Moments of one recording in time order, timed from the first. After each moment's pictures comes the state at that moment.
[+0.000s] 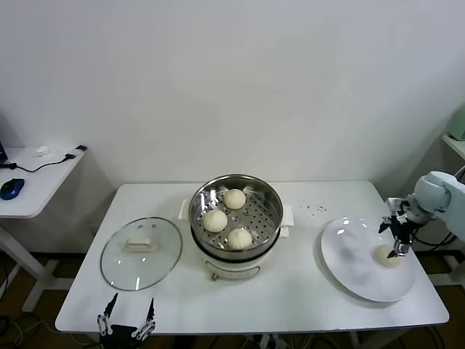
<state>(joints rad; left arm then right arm) 1.94 -1.54 -0.65 -2.09 0.17 -0.10 0.00 0.09 0.54 -0.95 1.00 -0.01 -0.08 -1.13</state>
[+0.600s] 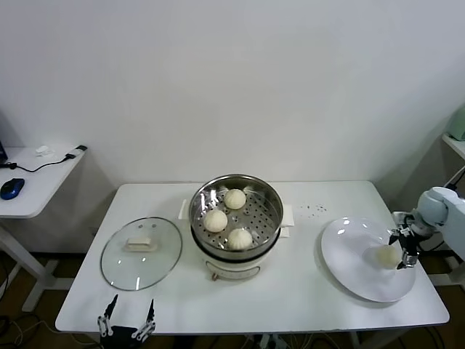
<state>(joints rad) 1.93 -1.55 -0.65 -2.07 0.18 -0.10 0.00 -0.06 0.62 -0.77 0.84 -0.14 -0.02 -1.14</state>
